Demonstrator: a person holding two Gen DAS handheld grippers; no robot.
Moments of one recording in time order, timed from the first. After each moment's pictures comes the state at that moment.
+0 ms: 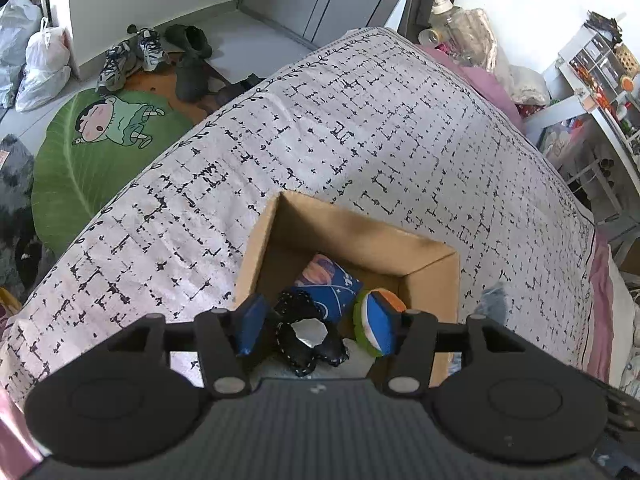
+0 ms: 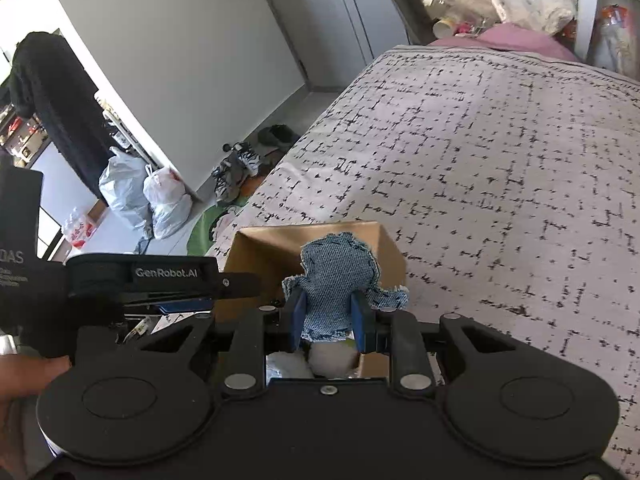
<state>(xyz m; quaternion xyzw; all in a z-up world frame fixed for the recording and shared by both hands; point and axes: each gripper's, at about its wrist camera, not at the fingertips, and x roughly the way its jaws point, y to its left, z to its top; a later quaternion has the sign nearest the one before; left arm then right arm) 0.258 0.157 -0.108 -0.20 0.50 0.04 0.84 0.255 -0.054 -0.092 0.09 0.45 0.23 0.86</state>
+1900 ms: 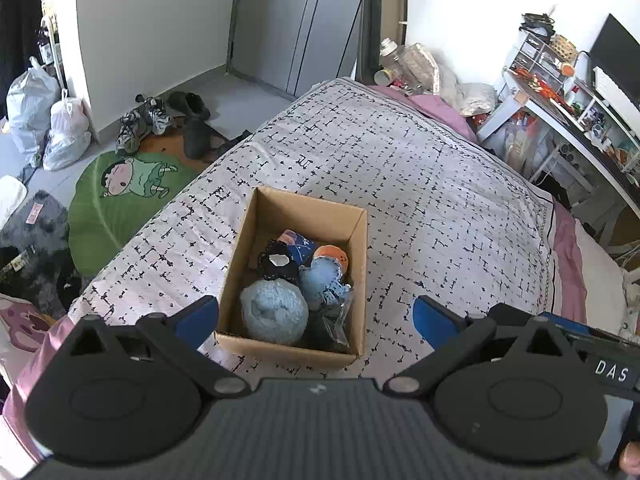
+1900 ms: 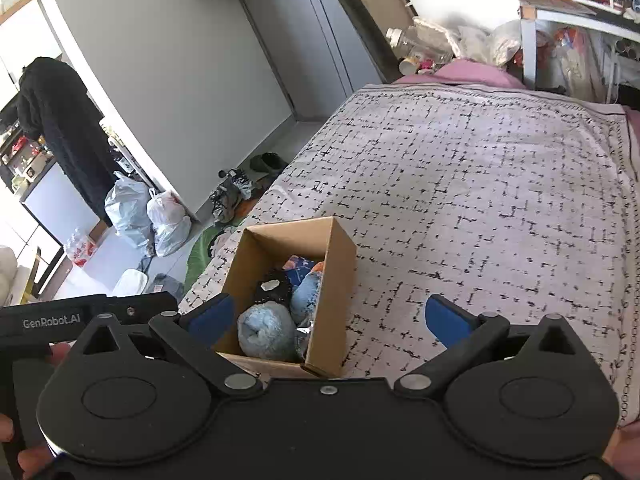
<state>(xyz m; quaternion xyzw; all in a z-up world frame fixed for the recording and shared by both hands) 0.116 0.091 0.008 -0.13 0.44 0.04 0.89 0.156 -0.150 -0.017 0.10 0.41 0.20 0.89</state>
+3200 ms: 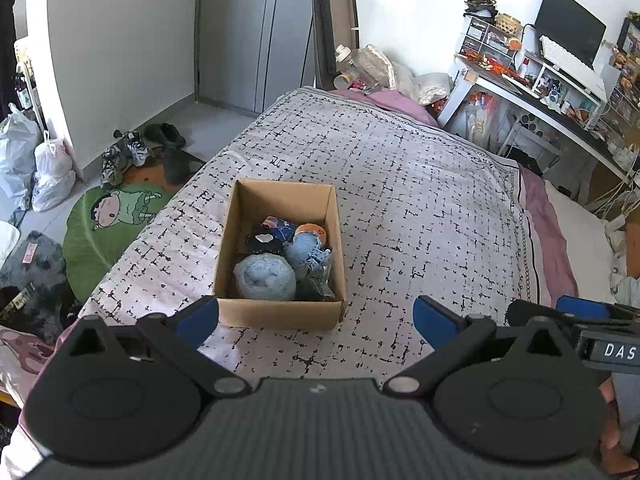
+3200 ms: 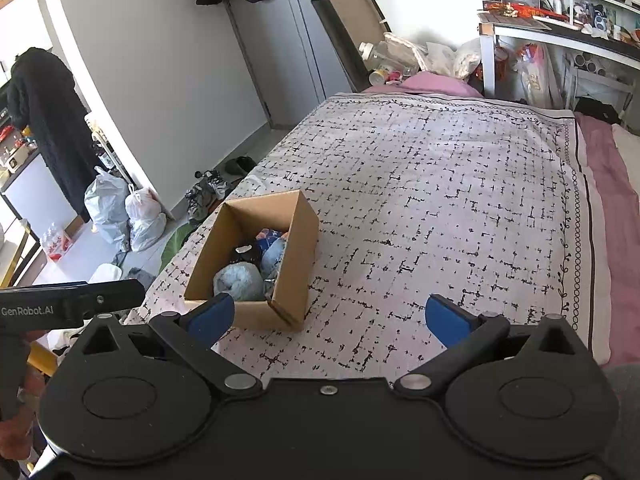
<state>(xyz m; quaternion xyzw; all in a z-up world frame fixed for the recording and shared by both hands) 0.042 0.068 0.010 -0.08 0.41 -0.01 0.91 0.076 -0.182 -0.018 0.07 0.38 0.16 0.91</state>
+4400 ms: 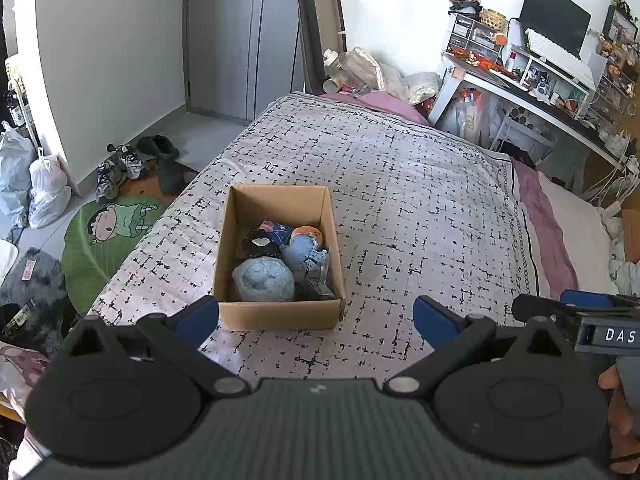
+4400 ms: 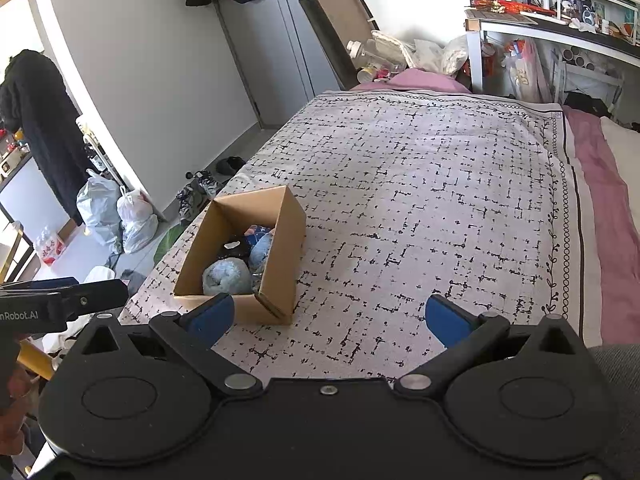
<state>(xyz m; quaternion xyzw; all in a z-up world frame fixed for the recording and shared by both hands) 0.036 0.066 0.008 -0.06 0.40 -0.02 0.92 0.072 -0.189 -0.023 0.08 0.39 0.15 0.91</state>
